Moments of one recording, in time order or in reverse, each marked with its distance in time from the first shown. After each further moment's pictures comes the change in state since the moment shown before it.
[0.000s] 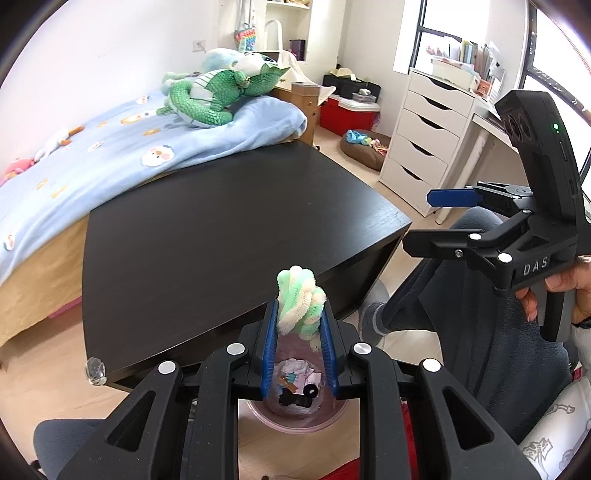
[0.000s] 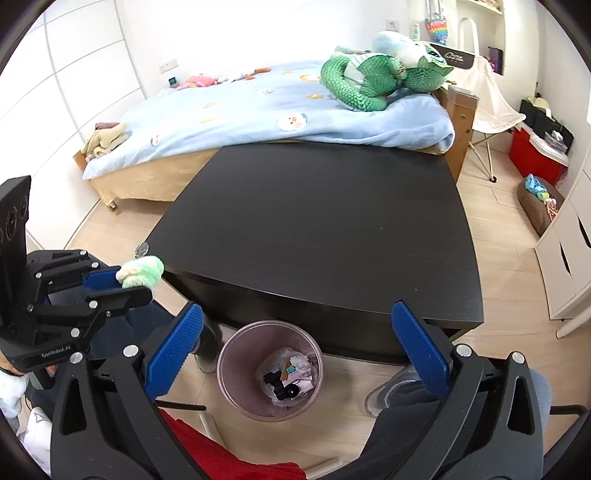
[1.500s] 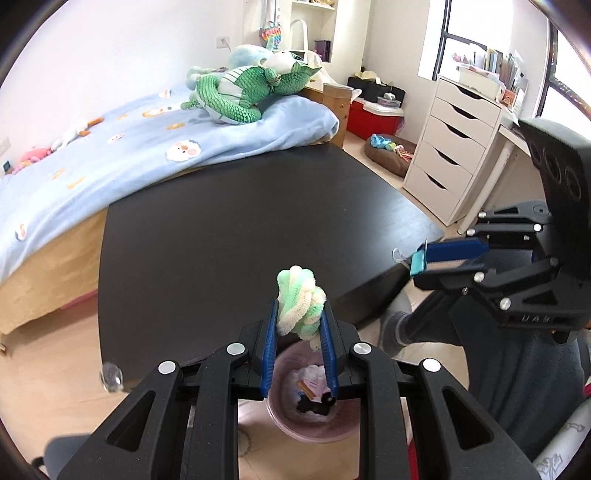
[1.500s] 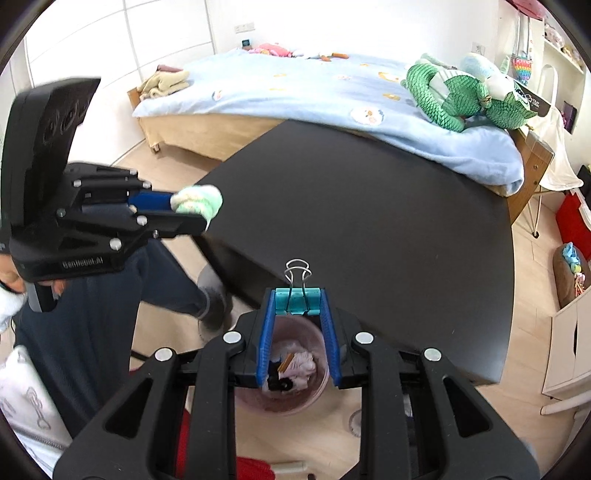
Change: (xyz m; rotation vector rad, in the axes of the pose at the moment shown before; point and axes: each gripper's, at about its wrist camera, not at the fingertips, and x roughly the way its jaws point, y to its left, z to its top) left arm 0.012 0.029 0.008 -0.056 0.000 0.066; right arm 0.033 0.041 0.004 -0.297 0.080 0.122
